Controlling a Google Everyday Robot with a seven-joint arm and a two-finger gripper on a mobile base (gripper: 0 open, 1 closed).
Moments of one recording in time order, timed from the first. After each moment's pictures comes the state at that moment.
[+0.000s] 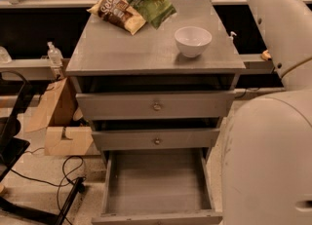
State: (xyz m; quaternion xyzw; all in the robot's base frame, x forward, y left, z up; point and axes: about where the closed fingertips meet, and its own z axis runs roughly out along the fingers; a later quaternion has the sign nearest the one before) arm 0.780 0.017 1.030 -0.57 0.62 0.13 0.52
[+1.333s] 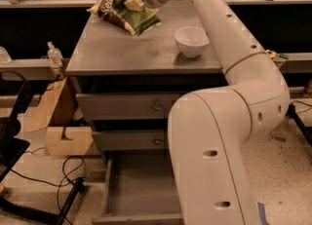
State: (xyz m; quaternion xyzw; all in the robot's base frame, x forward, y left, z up) arm 0.874 0.066 0.963 -0.55 0.65 0.10 0.52
